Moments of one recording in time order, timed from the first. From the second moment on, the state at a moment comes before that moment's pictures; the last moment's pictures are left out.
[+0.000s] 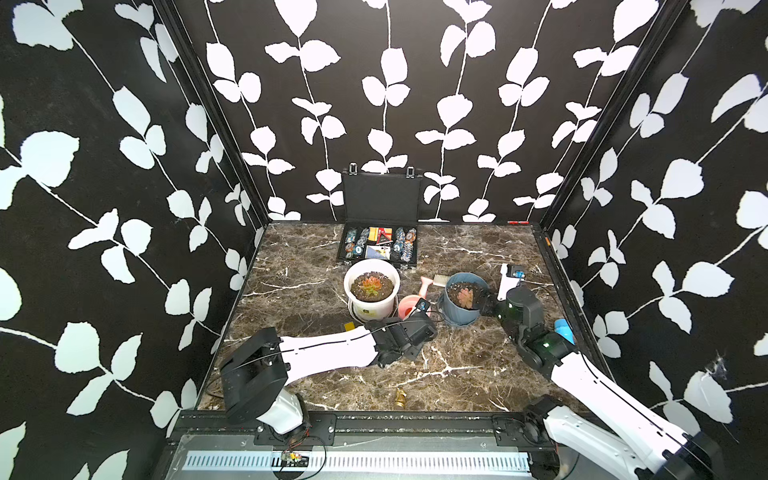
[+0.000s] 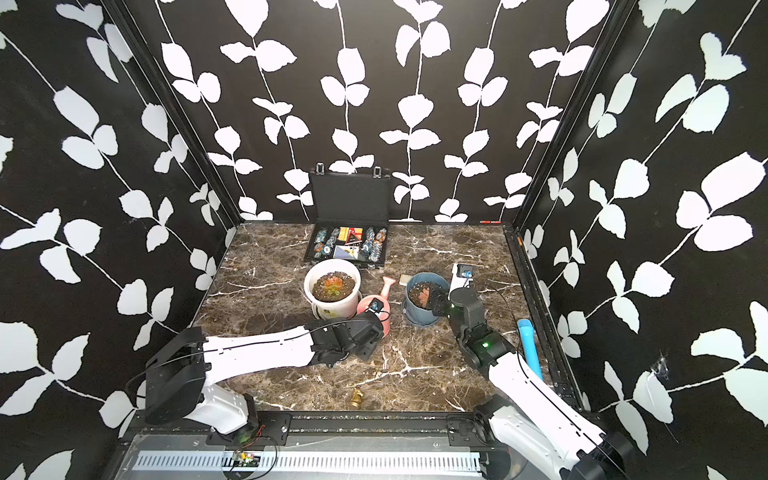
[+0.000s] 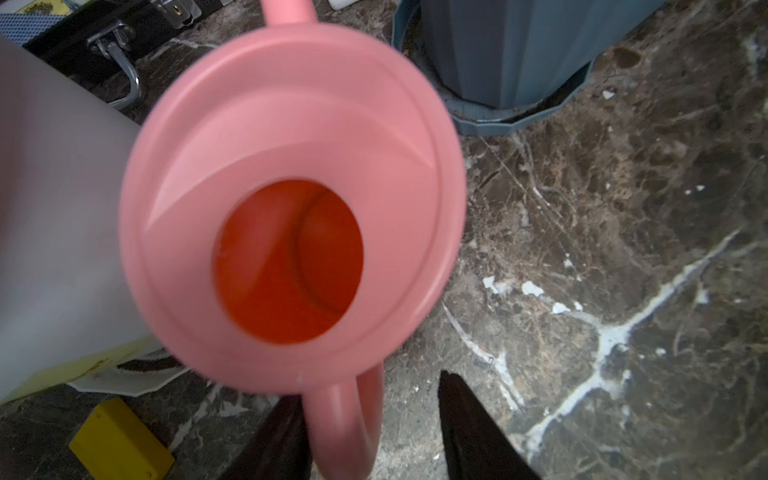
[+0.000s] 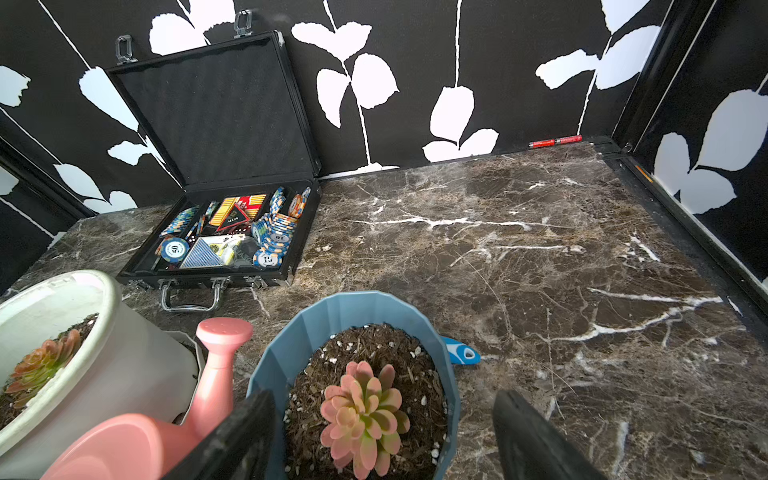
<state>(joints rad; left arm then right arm) -1.15 1.53 0.96 -0.45 -0.37 -0.39 0.50 0.88 0.57 -0.07 0.30 0.34</state>
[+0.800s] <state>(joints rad) -1.15 1.55 0.97 -0.46 -0.41 -0.40 0.50 0.88 0.57 -0.07 0.31 0.34</state>
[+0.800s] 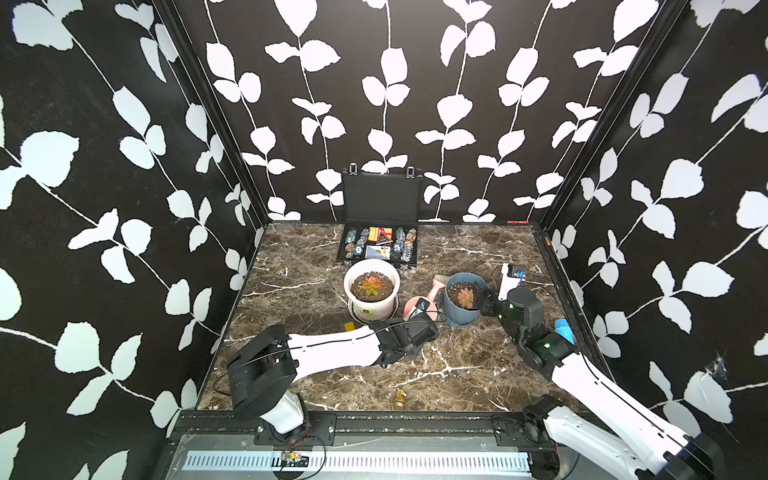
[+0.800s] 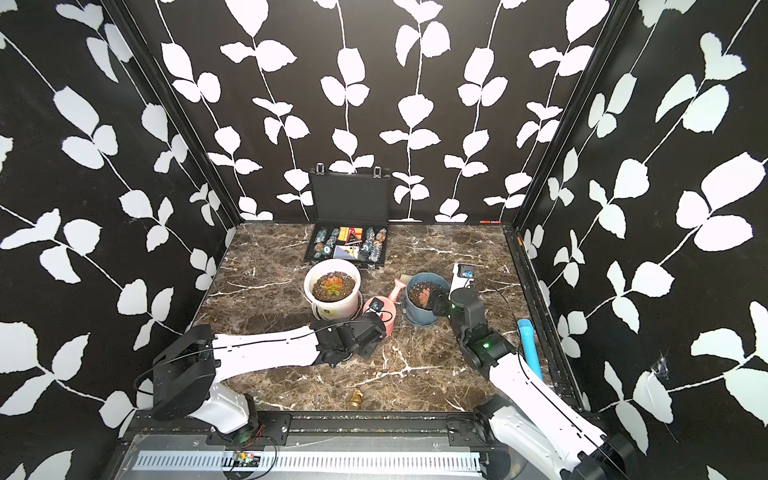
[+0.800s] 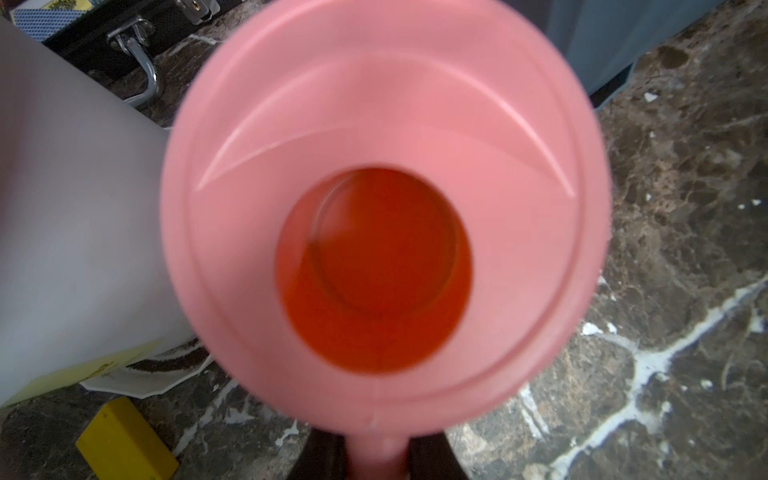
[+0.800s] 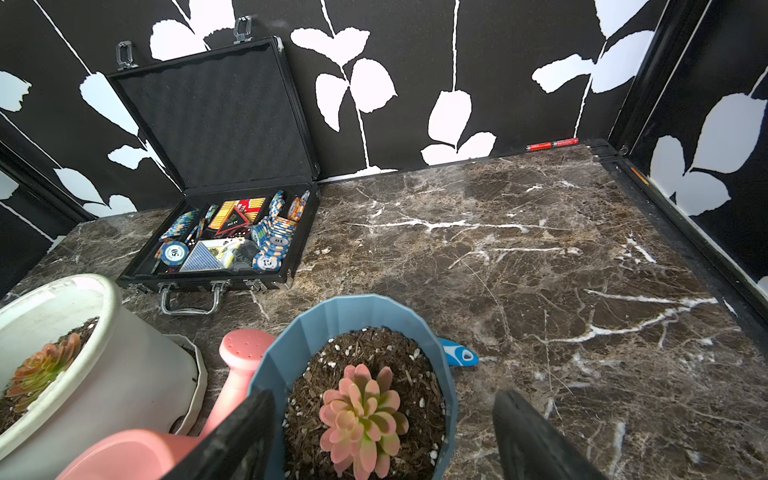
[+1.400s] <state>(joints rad) -1.15 1.37 1.23 -0.83 -0.35 -0.41 0.50 0.87 0.57 -0.07 0.31 0.34</state>
